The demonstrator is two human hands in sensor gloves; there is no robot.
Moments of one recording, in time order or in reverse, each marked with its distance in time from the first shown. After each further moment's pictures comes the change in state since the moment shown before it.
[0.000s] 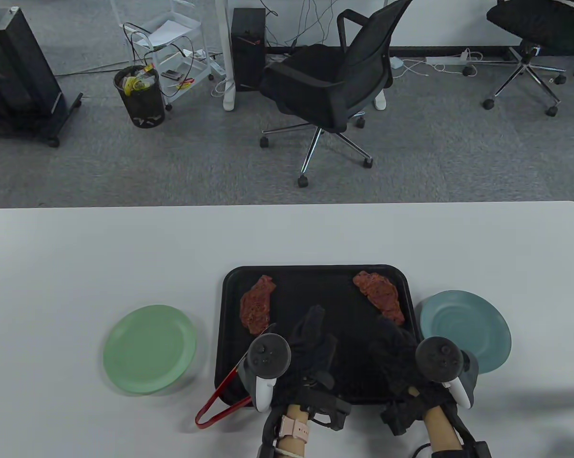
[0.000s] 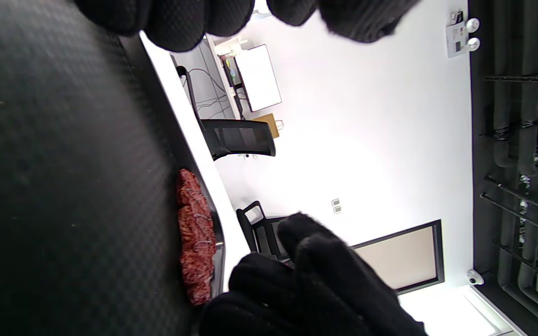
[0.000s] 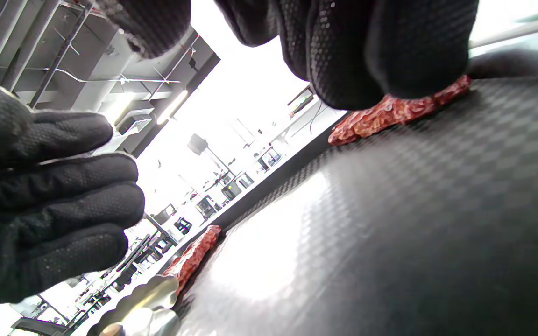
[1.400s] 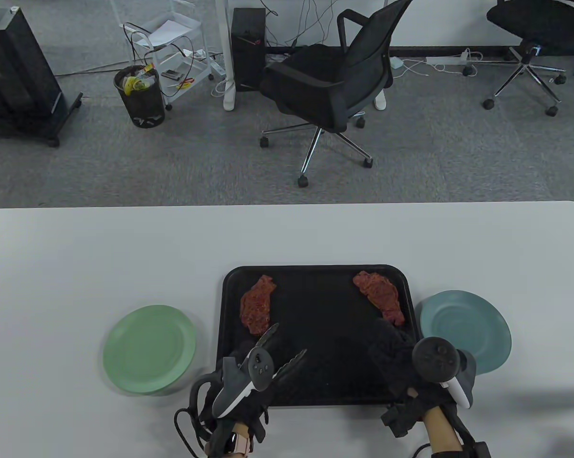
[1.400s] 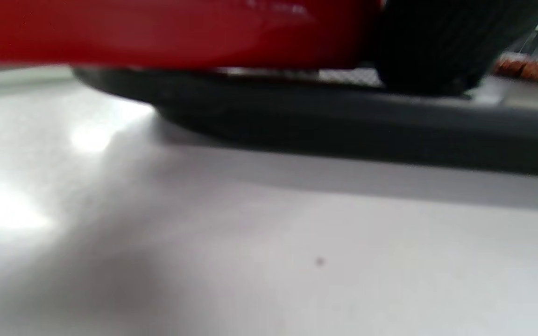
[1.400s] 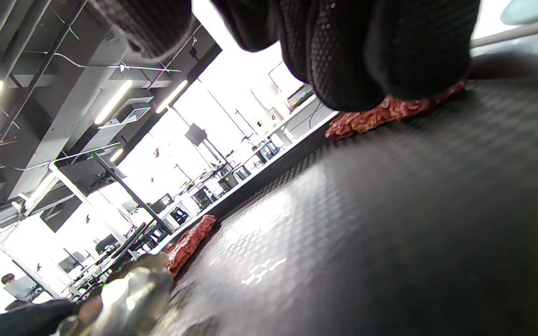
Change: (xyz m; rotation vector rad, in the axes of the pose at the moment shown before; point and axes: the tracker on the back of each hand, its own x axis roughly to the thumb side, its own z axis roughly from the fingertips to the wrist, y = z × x) left_hand -0.043 0.068 0.024 -0.180 0.267 -1.128; right_hand -0.008 0.006 -0.003 0.022 0.000 0.041
